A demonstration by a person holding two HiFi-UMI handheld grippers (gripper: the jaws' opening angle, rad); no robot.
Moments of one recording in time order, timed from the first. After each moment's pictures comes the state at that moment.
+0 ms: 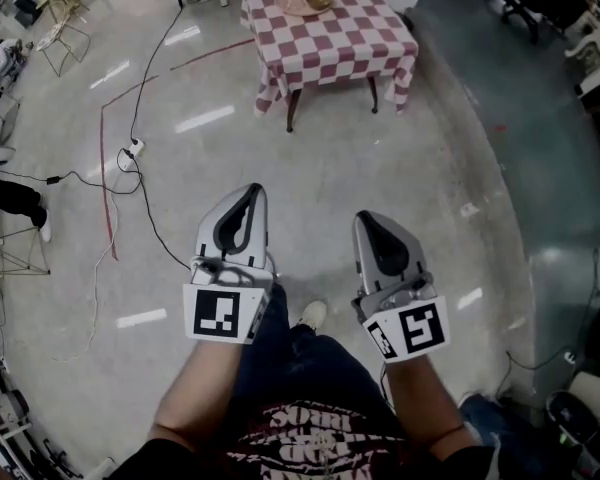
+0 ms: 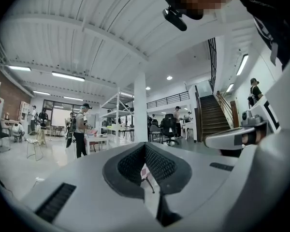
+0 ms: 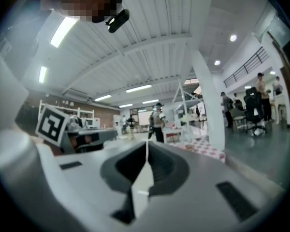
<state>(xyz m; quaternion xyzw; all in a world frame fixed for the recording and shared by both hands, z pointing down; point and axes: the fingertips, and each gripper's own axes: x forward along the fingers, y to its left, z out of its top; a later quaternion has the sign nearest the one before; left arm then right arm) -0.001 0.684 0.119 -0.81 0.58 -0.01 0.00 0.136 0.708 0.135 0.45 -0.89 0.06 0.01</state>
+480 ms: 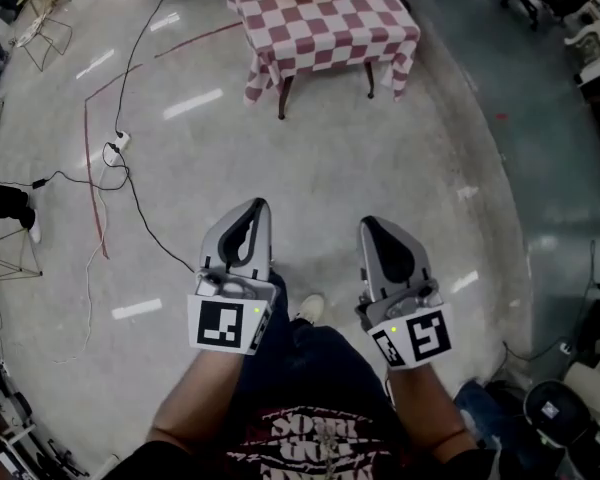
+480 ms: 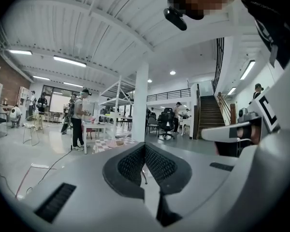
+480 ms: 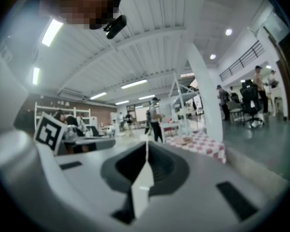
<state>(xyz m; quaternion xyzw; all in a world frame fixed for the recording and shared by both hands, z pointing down) 0.001 0.653 0.186 -0.82 0.56 -0.02 -0.06 0.137 0.672 0.174 0.46 -0.88 0.10 0.01</state>
